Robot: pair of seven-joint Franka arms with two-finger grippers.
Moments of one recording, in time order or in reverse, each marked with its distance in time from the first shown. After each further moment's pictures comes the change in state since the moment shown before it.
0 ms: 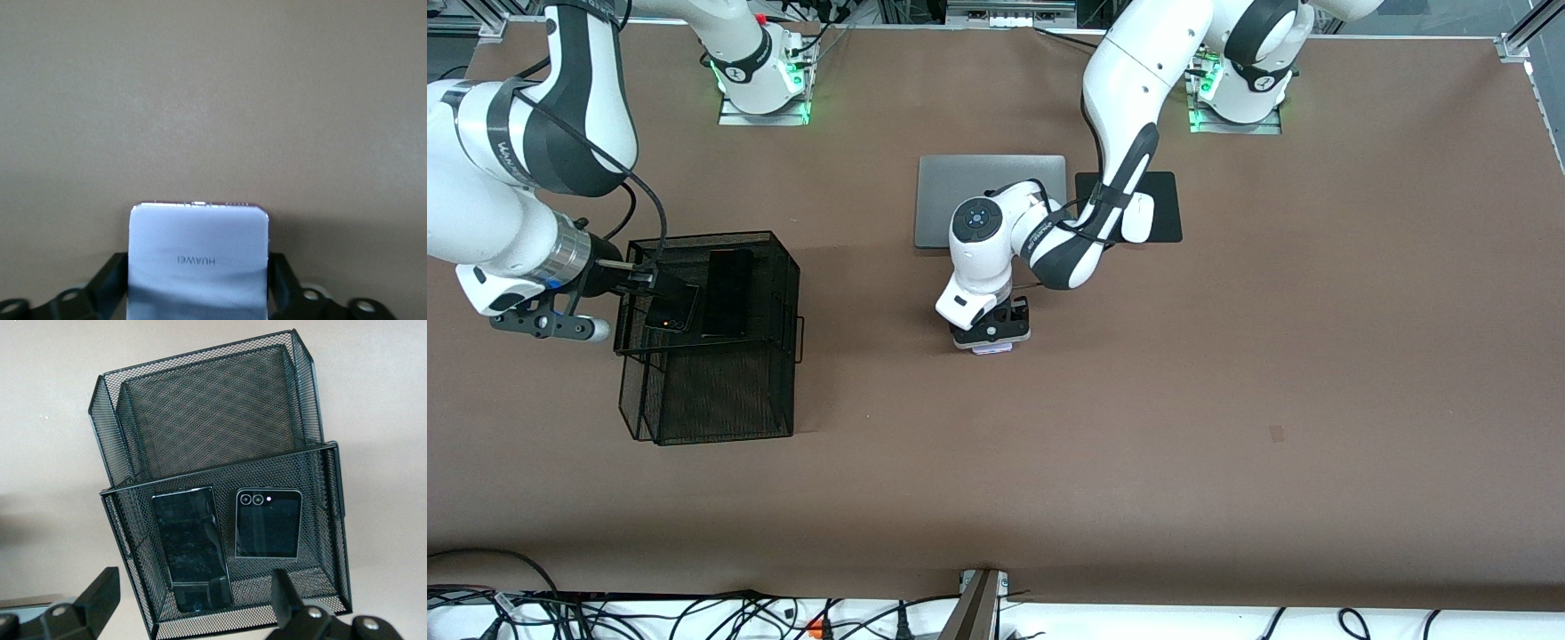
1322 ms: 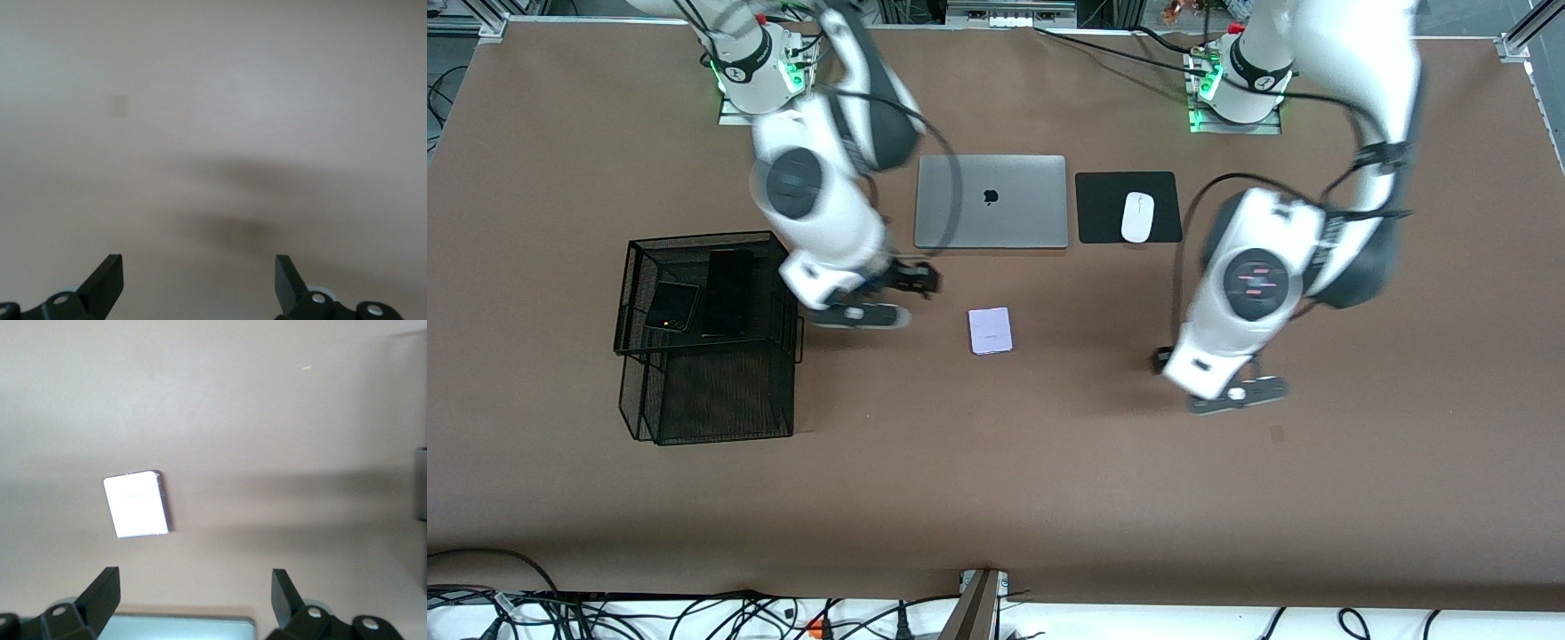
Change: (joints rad) left arm 0.487 -0.470 0.007 -0.223 -0.002 -0.448 0.554; right arm 0.220 0.313 0.313 0.202 0.179 0.217 0.386
